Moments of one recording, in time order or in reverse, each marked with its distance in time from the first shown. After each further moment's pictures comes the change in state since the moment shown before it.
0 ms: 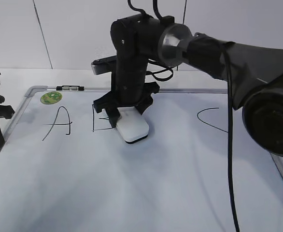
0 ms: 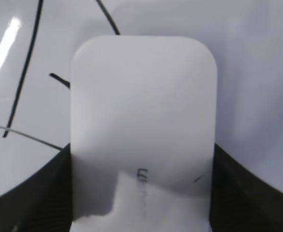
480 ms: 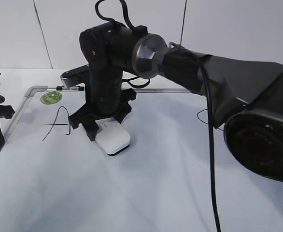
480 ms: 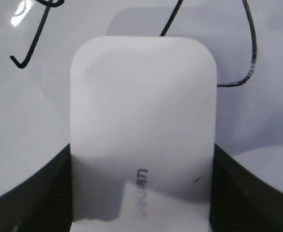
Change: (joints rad) left arm 0.000 0.000 0.000 0.000 -0.002 0.000; right arm 0.103 0.023 -0.035 -0.018 0.005 -0.058
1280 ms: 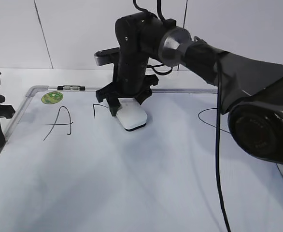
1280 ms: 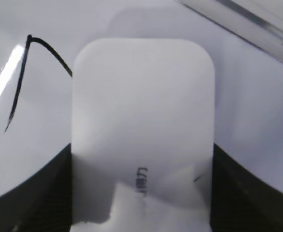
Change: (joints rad) left arm 0.000 0.000 0.000 -0.003 -0.004 0.004; right arm -0.144 0.088 -0.168 0.003 0.008 0.038
